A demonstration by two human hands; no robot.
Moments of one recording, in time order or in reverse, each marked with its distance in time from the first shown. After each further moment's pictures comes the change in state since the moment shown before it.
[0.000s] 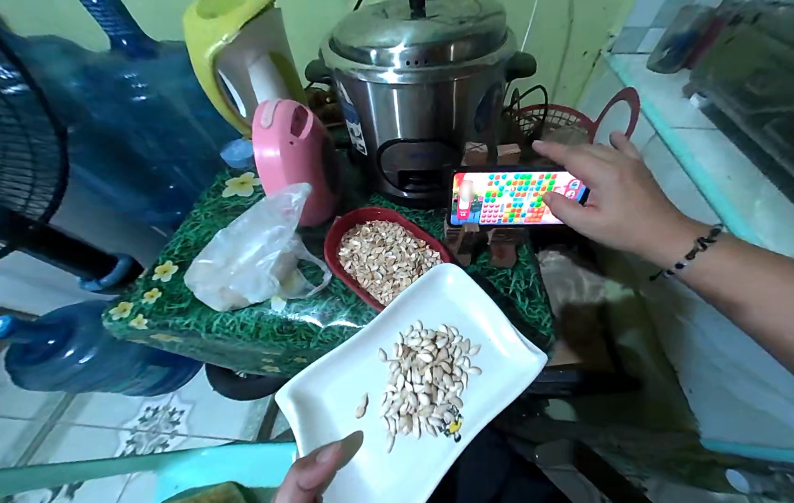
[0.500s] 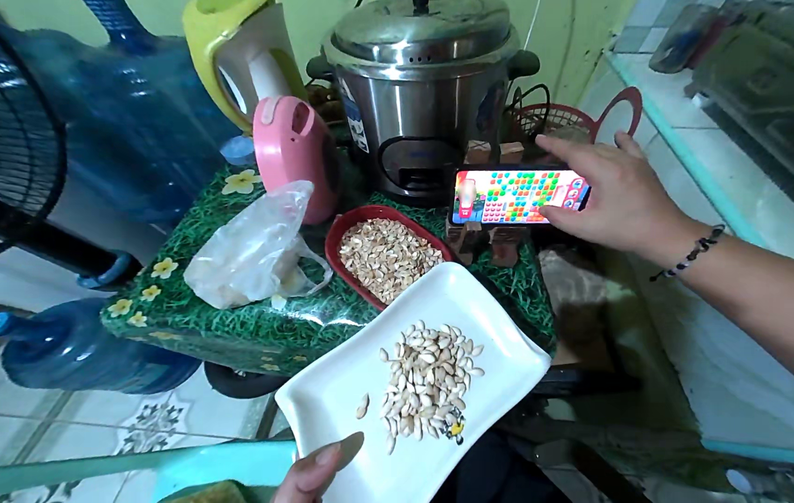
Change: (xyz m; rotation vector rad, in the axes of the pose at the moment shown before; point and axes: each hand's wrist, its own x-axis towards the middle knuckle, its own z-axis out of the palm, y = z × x) left_hand -0.001 0.001 -0.004 -0.036 -0.019 0.009; right_hand 0.001 -0.002 0.001 -0.032 -0.010 0.020
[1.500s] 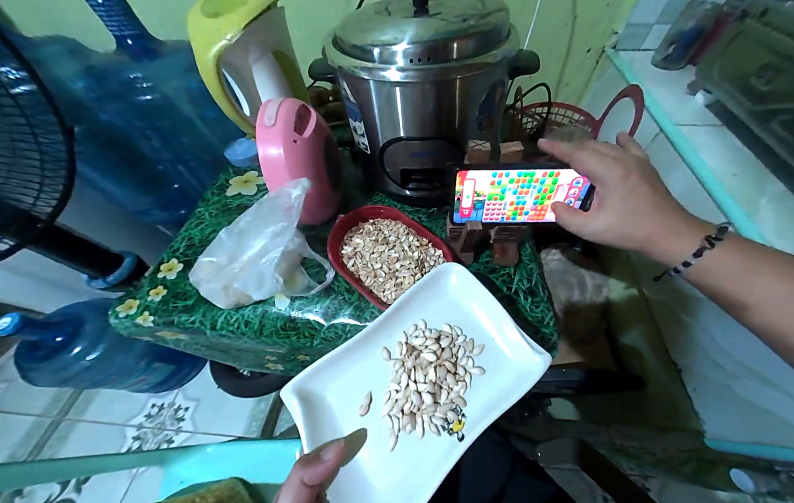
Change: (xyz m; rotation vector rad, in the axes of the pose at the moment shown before) left_hand 0.000 -0.001 0.000 0.005 0.023 -0.009; right_hand -0.002 0.003 0.000 0.013 -0.009 0.014
